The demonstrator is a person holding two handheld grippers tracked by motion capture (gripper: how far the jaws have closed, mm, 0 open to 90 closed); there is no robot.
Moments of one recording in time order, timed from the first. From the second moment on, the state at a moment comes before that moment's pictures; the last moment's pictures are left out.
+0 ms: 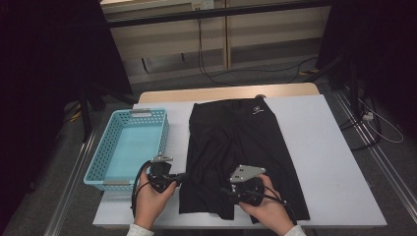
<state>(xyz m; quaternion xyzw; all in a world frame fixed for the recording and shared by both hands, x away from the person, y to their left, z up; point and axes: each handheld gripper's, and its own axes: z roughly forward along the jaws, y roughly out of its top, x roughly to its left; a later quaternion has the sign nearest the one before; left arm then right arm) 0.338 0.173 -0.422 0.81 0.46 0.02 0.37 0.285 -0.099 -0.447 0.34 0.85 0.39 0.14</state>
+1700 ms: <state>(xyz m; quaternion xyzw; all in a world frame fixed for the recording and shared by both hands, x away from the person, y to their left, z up) 0.333 0.167 -0.423 0.83 0.44 0.01 0.35 0.277 -0.132 -0.447 0.36 0.84 0.39 0.10</state>
